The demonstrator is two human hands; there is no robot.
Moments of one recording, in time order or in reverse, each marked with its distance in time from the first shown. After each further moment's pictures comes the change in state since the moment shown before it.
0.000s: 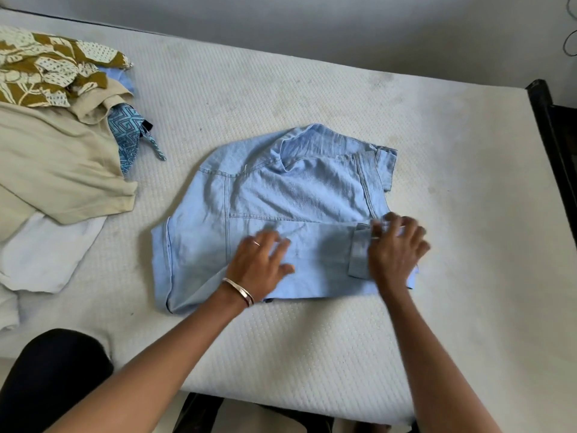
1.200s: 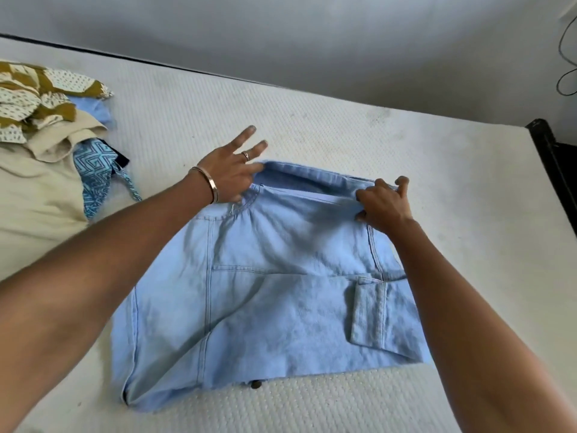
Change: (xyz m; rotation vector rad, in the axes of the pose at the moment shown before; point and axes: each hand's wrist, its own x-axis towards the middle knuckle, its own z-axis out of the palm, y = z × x) left_hand 0.218 -0.166 -0.044 0.937 -0.301 0.456; right_hand 0.195 -0.066 0.043 -0.522 -0.424 -0.660
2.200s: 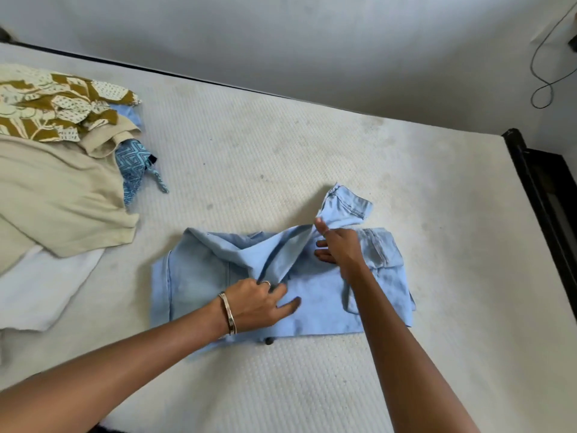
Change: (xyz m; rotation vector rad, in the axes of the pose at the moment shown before) left_hand -0.142 0.185 -0.096 -0.539 0.463 0.080; right_hand -0.104 -0.113 -0.025 1.672 -0.161 0.644
